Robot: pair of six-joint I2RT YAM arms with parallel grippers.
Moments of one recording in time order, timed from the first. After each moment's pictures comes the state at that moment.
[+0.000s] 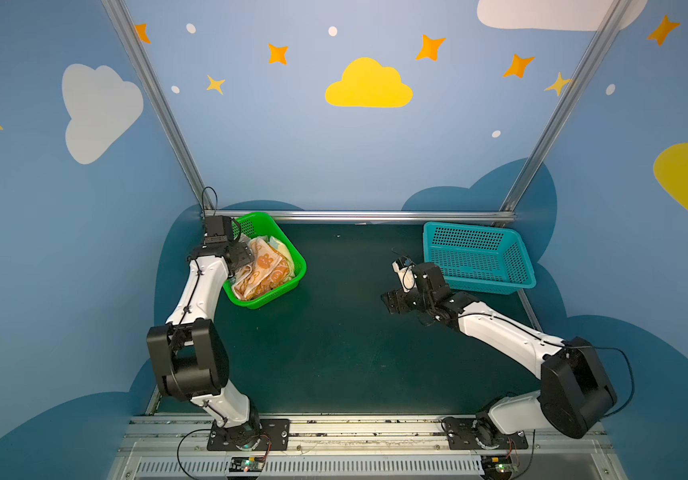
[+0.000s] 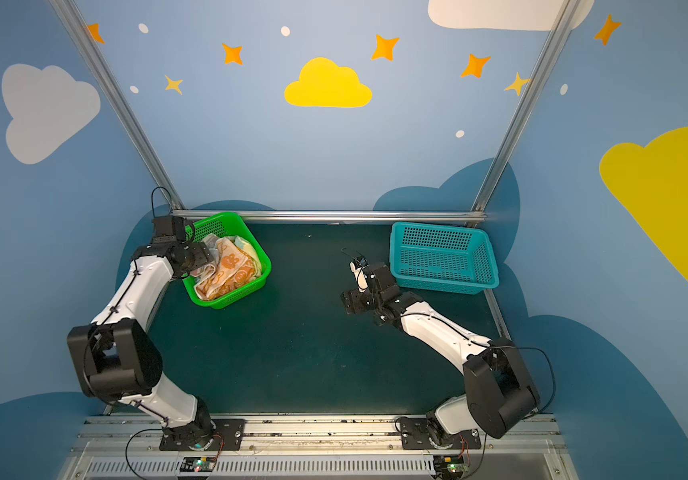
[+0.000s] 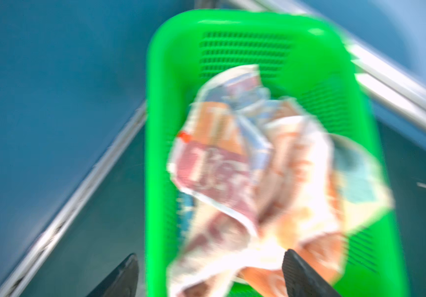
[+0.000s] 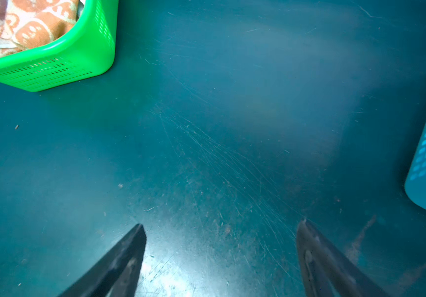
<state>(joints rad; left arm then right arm) 0.16 1.60 1.38 -0.66 -0.14 -0.39 0.61 1.44 0.93 -0.22 -0.05 0.15</state>
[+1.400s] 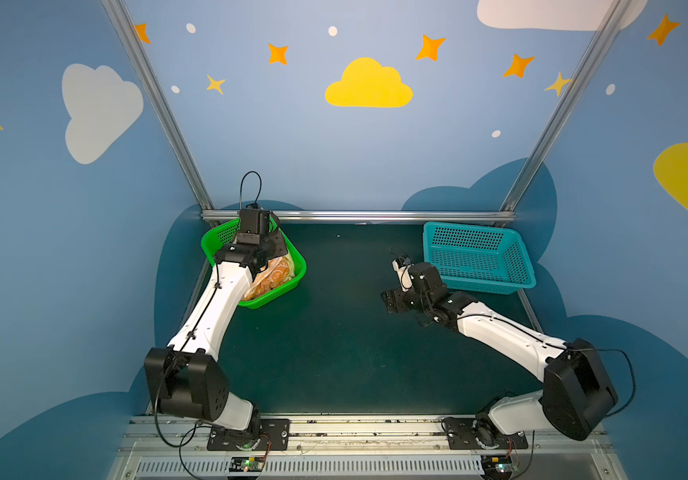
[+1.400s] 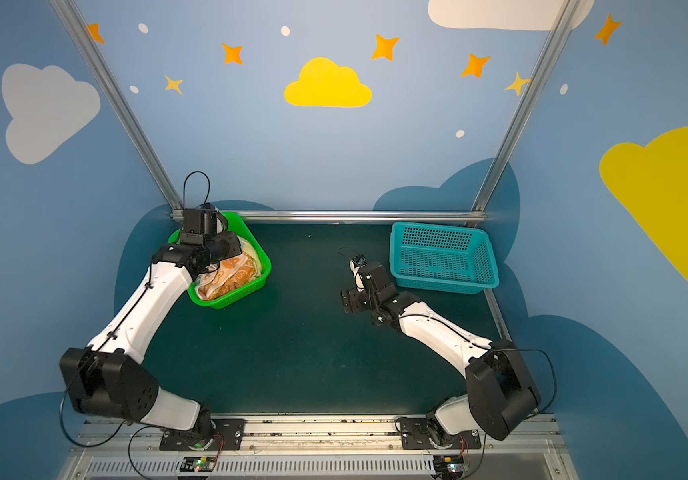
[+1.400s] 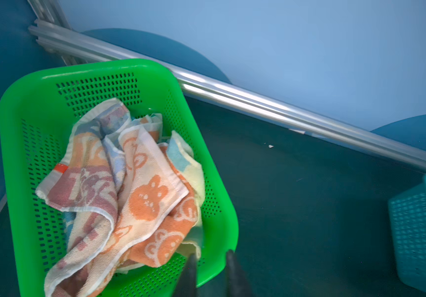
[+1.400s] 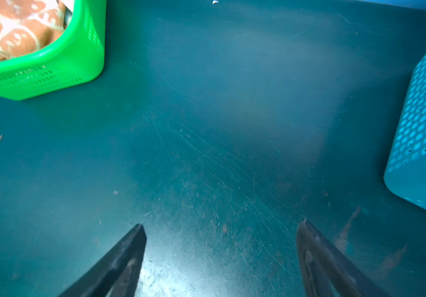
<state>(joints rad) -0.11 1.48 1.43 -0.60 -0.09 -0.38 0.65 1.43 0.95 -0.25 0.06 0.20</state>
